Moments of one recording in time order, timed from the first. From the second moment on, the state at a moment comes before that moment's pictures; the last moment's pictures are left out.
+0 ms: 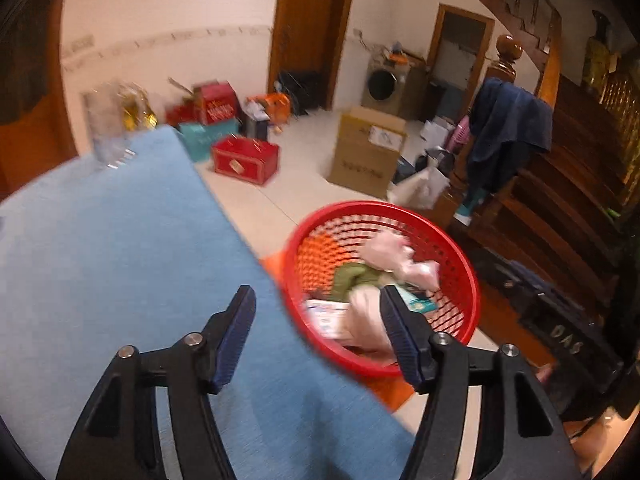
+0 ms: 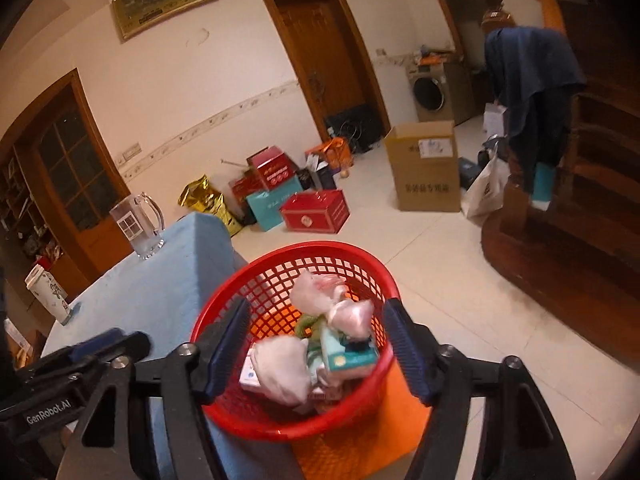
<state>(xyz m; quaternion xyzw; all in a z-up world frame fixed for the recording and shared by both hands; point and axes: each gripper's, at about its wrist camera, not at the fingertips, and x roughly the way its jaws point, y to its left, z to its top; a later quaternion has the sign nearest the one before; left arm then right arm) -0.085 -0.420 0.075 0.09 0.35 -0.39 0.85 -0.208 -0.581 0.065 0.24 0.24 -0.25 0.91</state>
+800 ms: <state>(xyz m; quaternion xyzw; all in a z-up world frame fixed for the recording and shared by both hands) -0.177 -0.216 0.060 0.12 0.28 -0.25 0.92 -0.260 -0.397 0.065 0.08 0.25 -0.31 0.91</state>
